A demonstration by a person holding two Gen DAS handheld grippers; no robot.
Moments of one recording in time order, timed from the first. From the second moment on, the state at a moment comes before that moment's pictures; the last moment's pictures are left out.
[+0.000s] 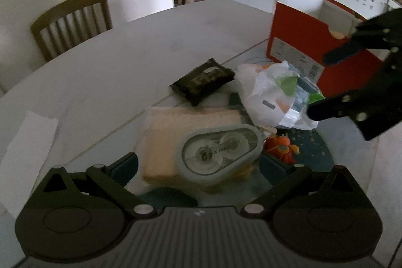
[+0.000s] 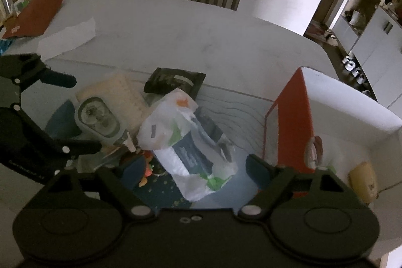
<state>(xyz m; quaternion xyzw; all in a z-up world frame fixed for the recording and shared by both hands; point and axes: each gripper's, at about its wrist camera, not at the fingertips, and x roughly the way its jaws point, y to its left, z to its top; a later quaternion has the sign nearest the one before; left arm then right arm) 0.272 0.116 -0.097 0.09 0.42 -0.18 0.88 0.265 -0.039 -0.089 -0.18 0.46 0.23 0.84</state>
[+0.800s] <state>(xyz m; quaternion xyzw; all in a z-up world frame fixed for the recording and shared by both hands) 0.272 0.113 -0.100 0.12 0.39 -0.20 0.89 0.276 -0.029 -0.112 -0.21 0.47 0.24 0.83</state>
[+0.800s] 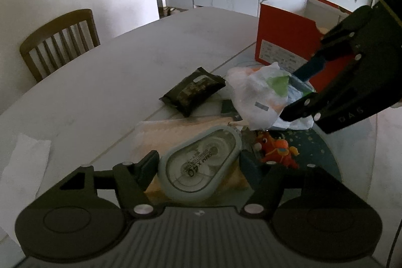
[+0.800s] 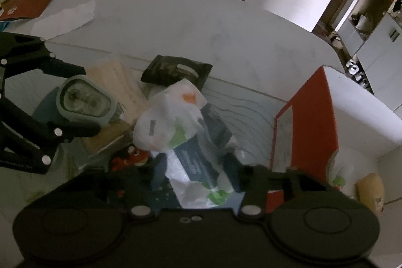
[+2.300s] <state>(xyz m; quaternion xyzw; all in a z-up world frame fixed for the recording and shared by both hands) 0.204 0.045 0.018 0.03 0.33 -0.17 0.93 0.201 -0.136 0.001 -0.08 0.38 0.21 0.90</state>
